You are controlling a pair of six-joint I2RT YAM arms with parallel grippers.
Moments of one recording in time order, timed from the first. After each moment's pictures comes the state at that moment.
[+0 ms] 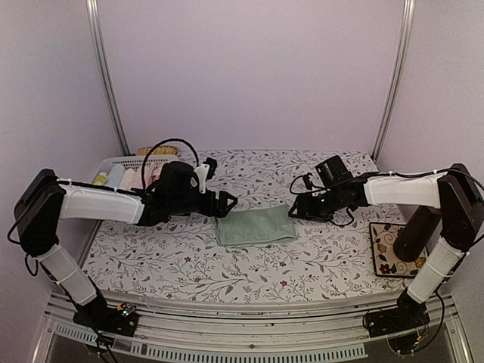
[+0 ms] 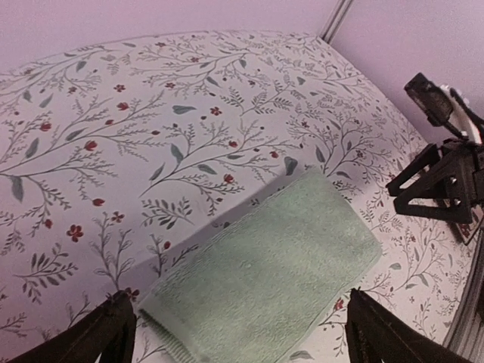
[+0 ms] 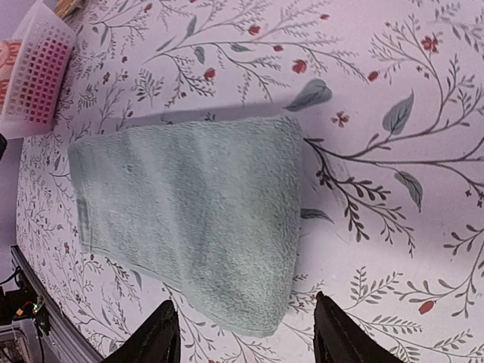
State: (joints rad) left arm -0.71 1.58 0.85 0.24 0.03 -0.32; right arm 0.60 1.67 1.06 -0.30 -0.22 0.53
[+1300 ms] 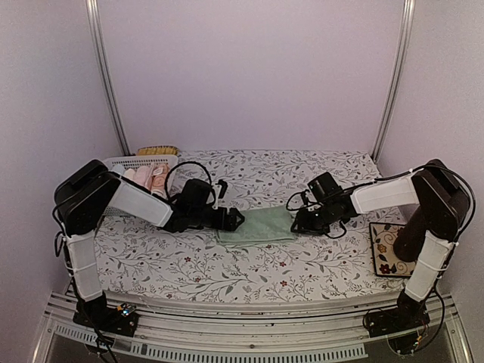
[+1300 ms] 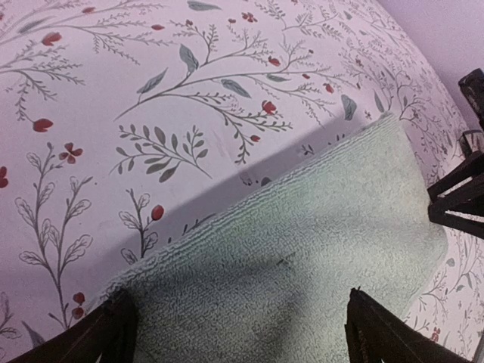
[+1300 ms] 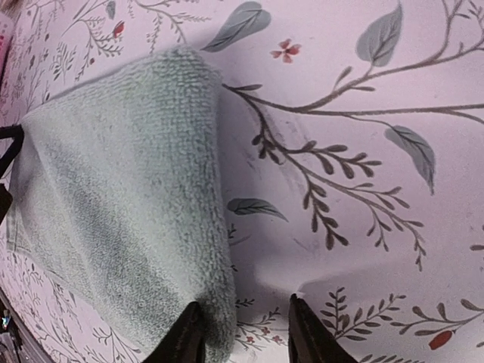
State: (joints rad) left arm -0.70 1.97 0.97 0.34 0.10 -0.42; right arm 0.59 1.81 0.98 -0.18 -0.17 0.56
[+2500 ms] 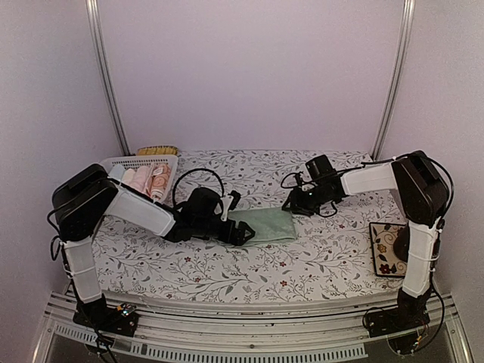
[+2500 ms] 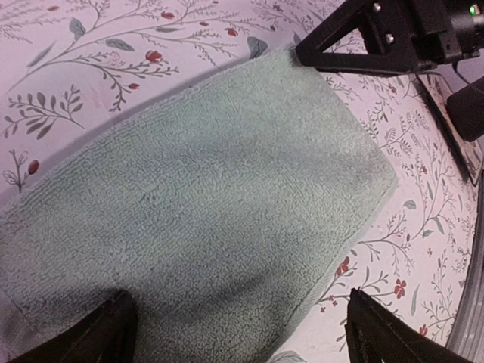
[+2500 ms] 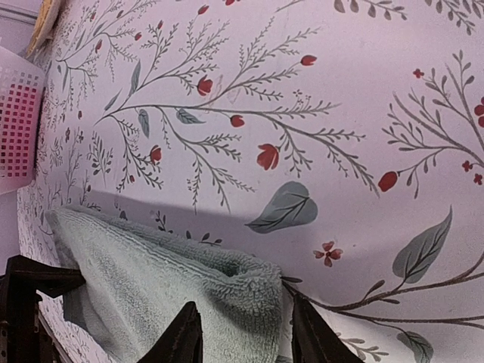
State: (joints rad) left arm -0.81 1.93 0.92 0.34 0.16 -0.40; right arm 0.49 2.02 1.26 -0.17 -0.32 0.54
